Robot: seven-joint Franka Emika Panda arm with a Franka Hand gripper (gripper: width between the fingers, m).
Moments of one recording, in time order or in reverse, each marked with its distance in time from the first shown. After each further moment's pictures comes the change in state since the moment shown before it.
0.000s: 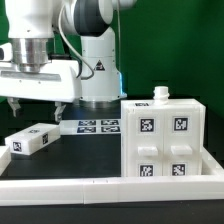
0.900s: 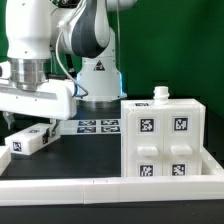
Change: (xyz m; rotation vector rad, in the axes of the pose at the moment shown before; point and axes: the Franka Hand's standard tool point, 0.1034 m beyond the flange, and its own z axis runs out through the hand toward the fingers) arm -0.005 0.016 0.038 -0.052 -0.004 -0.031
